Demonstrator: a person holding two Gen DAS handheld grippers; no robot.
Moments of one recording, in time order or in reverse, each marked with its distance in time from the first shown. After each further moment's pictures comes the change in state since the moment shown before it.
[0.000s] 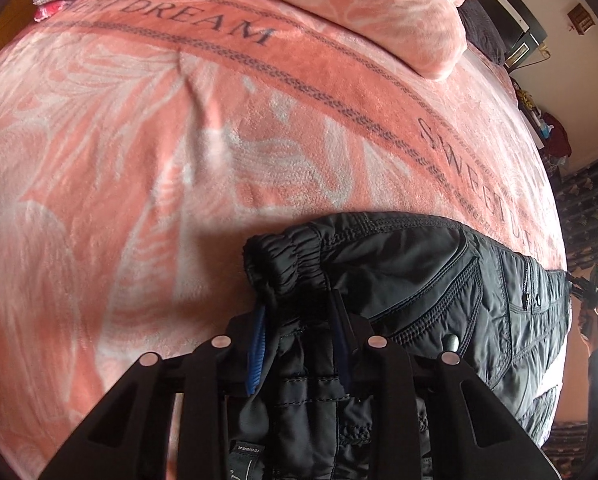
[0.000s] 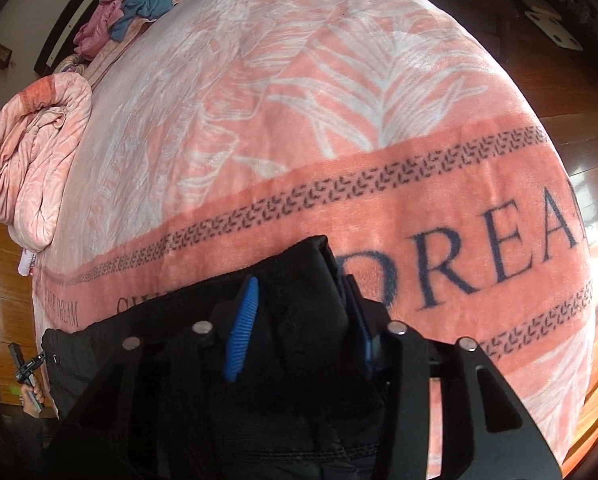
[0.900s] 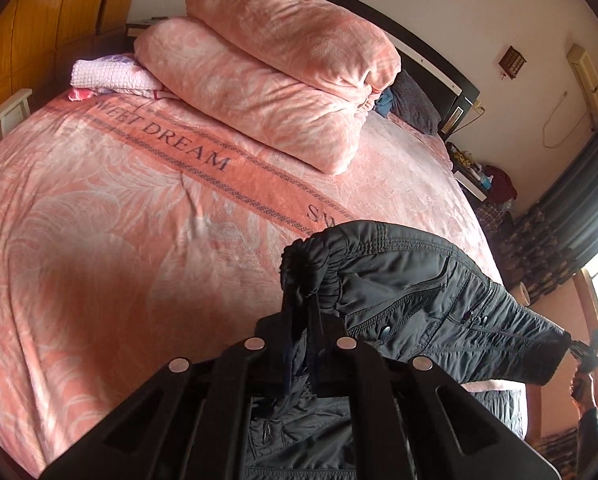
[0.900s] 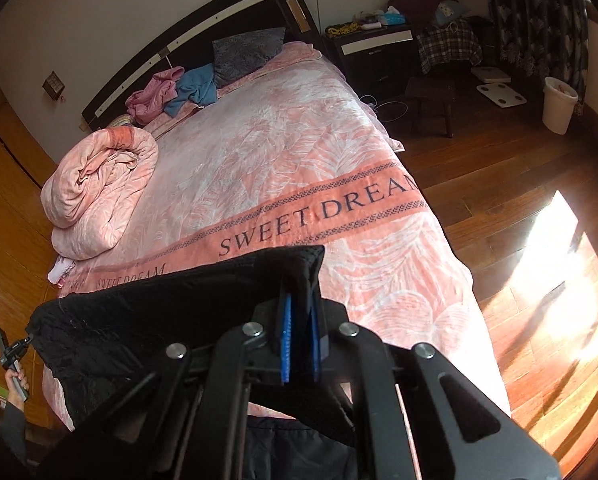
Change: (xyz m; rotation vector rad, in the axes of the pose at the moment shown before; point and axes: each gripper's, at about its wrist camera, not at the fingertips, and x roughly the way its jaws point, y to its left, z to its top) left arm -0.199 -0.046 -0.084 0.039 -0.342 -0.142; right arm -0.282 0.031 -0.228 -0.015 -0.386 -0.035
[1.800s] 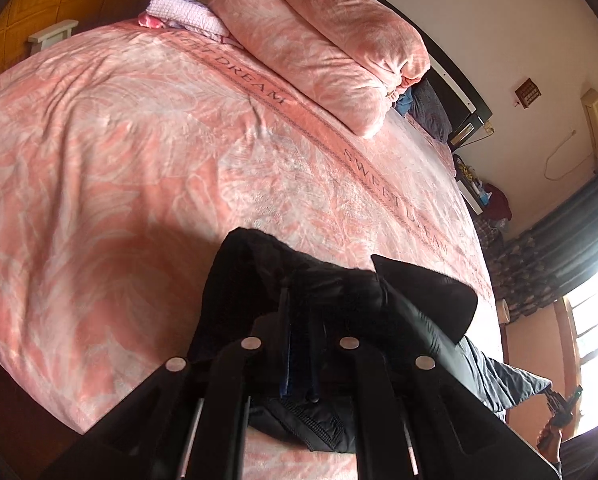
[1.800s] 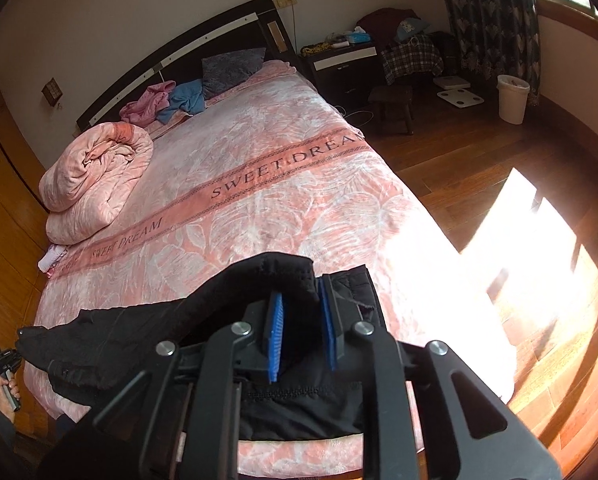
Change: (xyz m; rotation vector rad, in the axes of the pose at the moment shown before) left arm -0.052 0.077 -0.148 -0.181 0.029 -0.032; right arm -0.104 -0.001 -0.192 0.017 -0.104 -0.078
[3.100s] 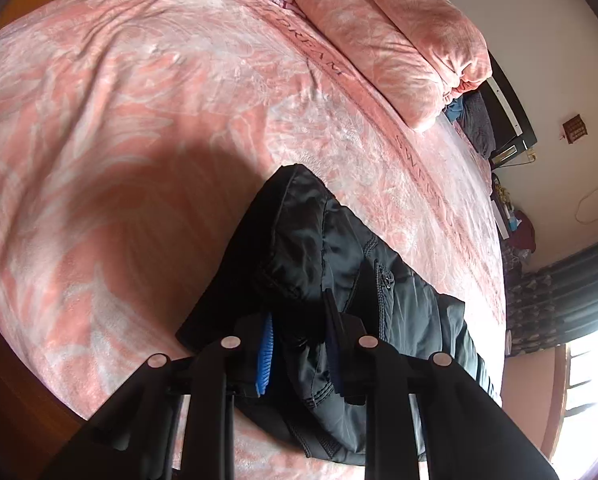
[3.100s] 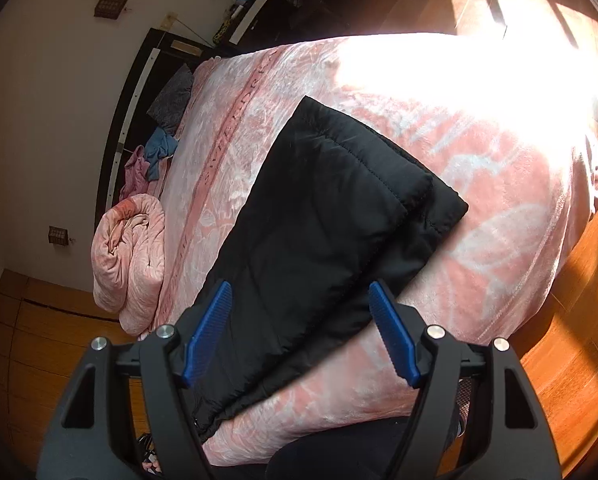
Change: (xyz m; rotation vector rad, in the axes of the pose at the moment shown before) left arm 0.034 0.014 -0.018 -0.190 0.052 0.079; right arm 0.033 -0.048 -0.134 0.668 0.099 0.232
